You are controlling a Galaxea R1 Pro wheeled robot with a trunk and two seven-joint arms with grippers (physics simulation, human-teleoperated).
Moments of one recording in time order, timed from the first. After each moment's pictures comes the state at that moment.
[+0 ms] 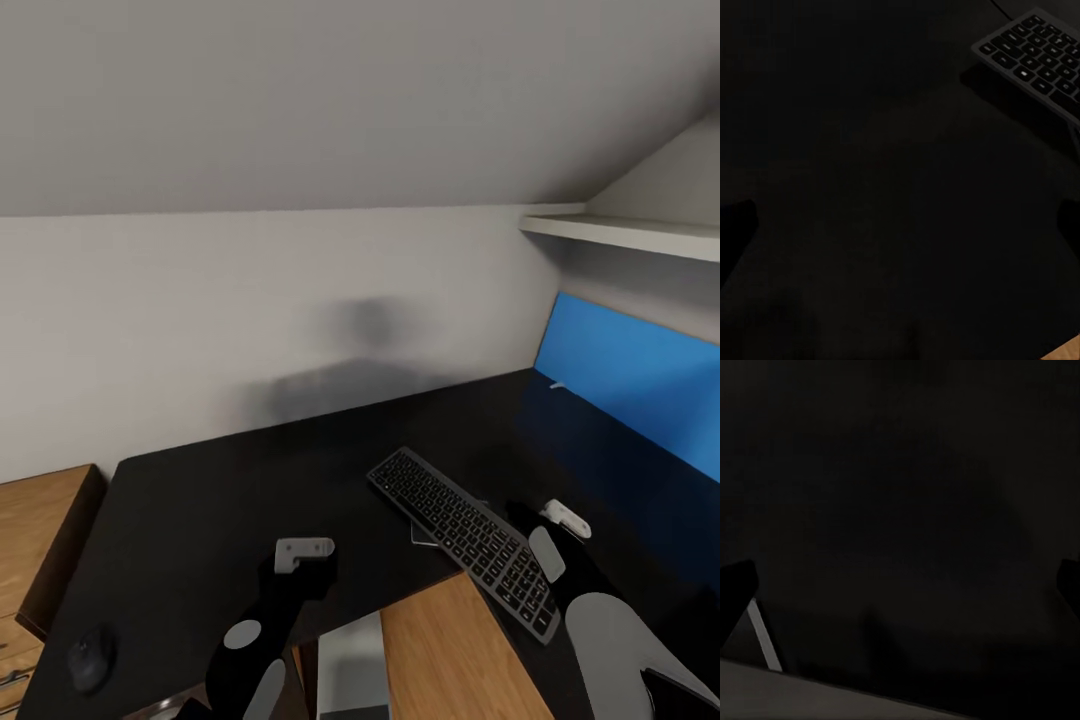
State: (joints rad) left arm -0.14 -0.07 -0.40 -1.55 0.25 0.47 0.37; right arm -0.75 -0.05 -0.44 -0.51 -0.27 0.15 -0.18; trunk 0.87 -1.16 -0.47
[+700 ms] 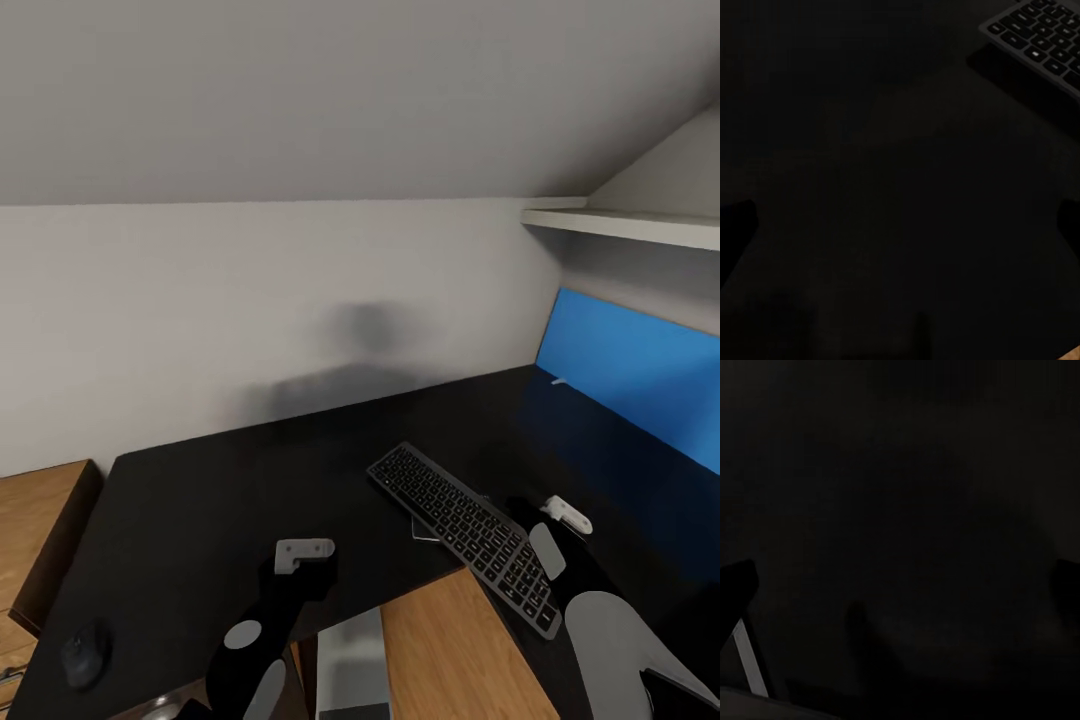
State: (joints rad) left arm -0.14 -0.07 -0.40 -1.54 0.25 0.47 0.37; right arm -0.75 -0.05 -0.45 -0.53 -0.27 0.15 -0.18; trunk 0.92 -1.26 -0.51
